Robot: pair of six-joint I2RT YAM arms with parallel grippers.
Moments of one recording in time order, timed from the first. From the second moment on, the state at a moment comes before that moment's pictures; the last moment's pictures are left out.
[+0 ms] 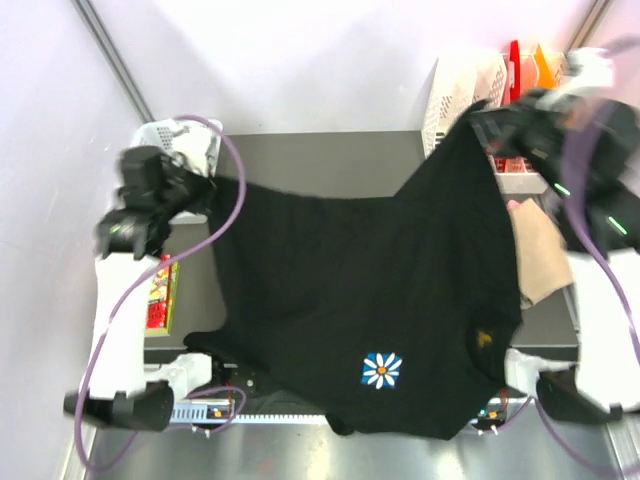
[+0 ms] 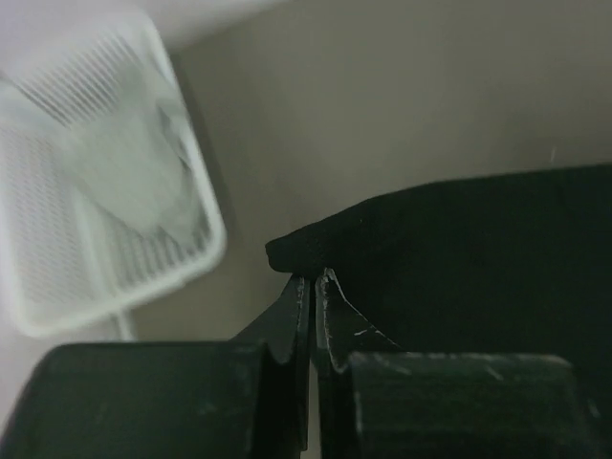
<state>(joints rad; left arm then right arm) -0.05 1.08 1.54 -0.82 0.23 0.25 0.19 1.11 1.91 -0.72 -0.19 0.38</state>
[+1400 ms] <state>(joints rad) -0.05 2.13 1.94 -0.63 -0.07 0.45 0.08 2.33 2.40 -0.66 -0.23 0.40</state>
